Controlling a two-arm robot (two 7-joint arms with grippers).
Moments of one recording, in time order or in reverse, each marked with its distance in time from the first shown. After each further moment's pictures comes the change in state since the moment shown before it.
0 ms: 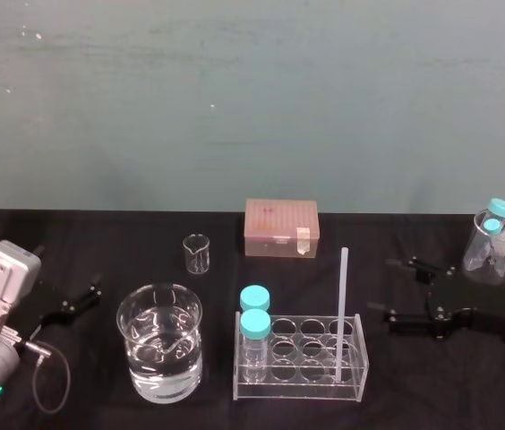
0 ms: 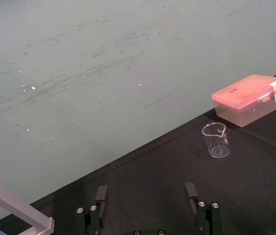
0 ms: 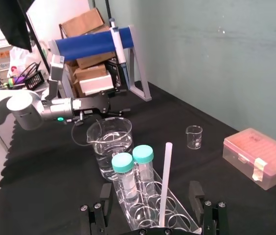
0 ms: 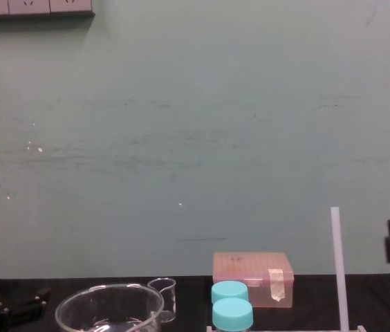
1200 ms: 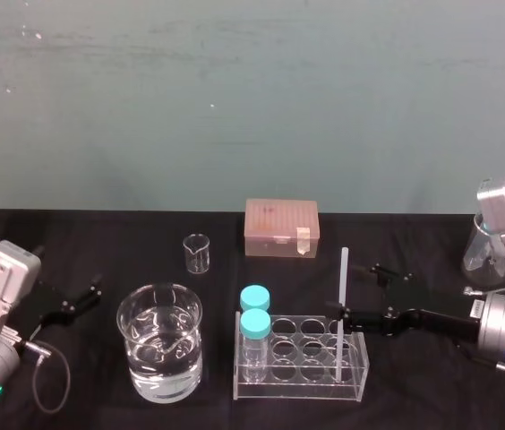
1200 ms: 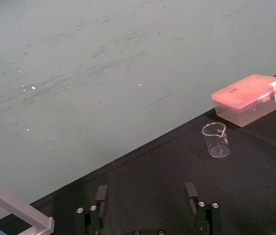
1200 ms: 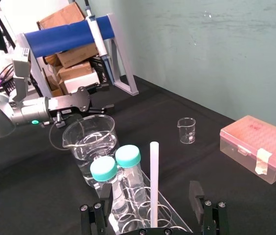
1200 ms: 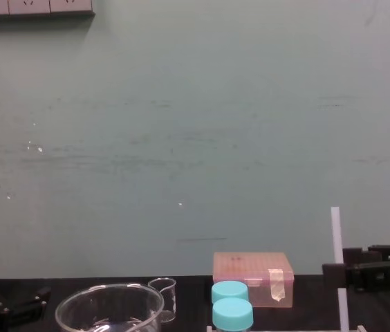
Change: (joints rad) left arm 0.000 0.000 0.000 0.000 0.000 0.000 0.000; right arm 0.088 -0.093 -0.136 0.084 -0.008 0.009 -0.133
